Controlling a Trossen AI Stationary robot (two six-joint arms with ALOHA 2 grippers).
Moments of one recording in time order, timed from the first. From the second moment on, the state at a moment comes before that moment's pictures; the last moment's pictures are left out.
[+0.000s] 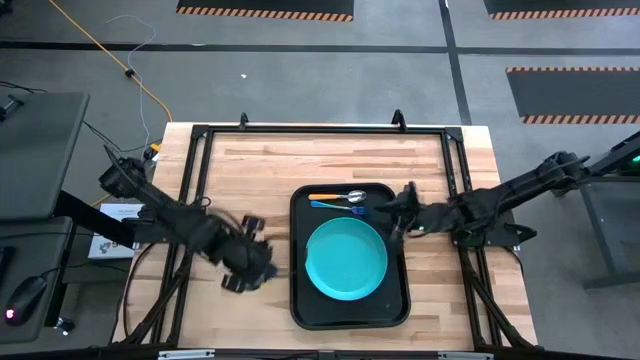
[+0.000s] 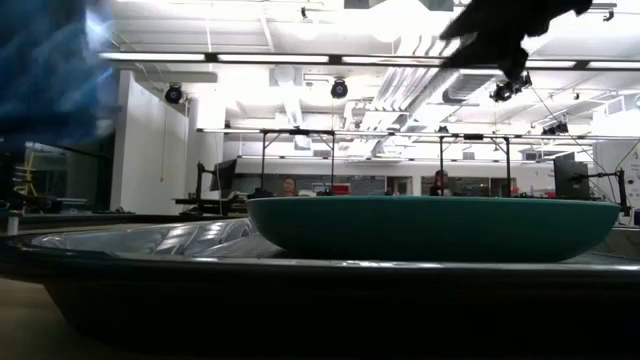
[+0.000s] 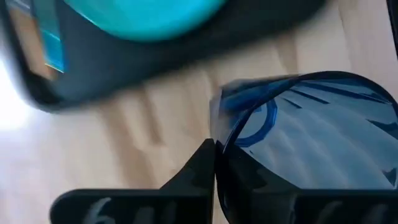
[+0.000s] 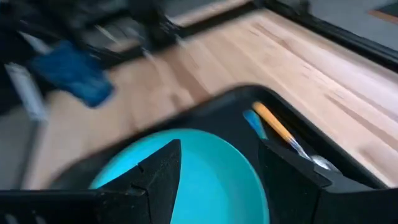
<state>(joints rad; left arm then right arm) -0.57 1.50 1.38 -1.22 -0.22 -0.26 0.36 1.02 0.69 -0.17 0.53 0.53</state>
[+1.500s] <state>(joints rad) -0.25 2.34 1.94 -0.15 -0.02 0.56 0.41 0.69 0.69 -0.03 0.66 0.30</state>
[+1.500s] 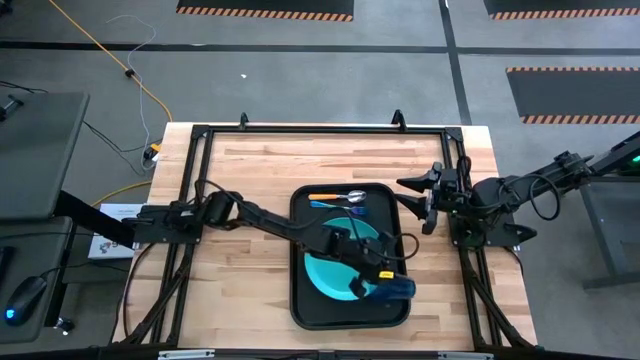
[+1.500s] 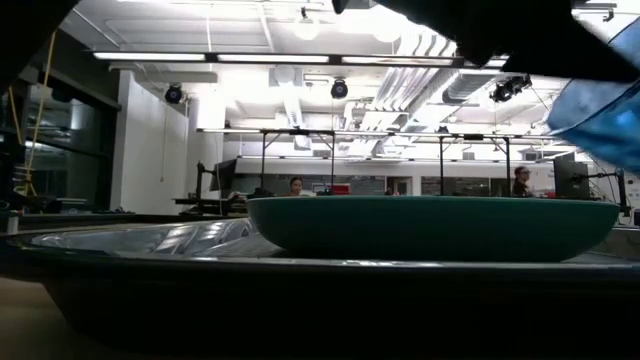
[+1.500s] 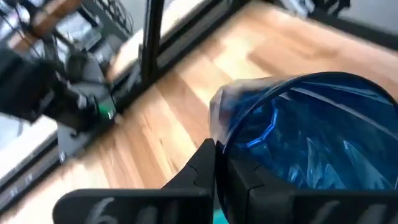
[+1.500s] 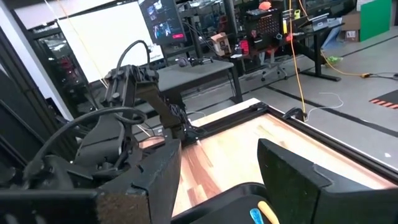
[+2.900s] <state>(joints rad) -0.30 2.28 2.04 -0.62 -0.02 0.58 0.40 0.70 0.69 -0.04 0.70 0.34</state>
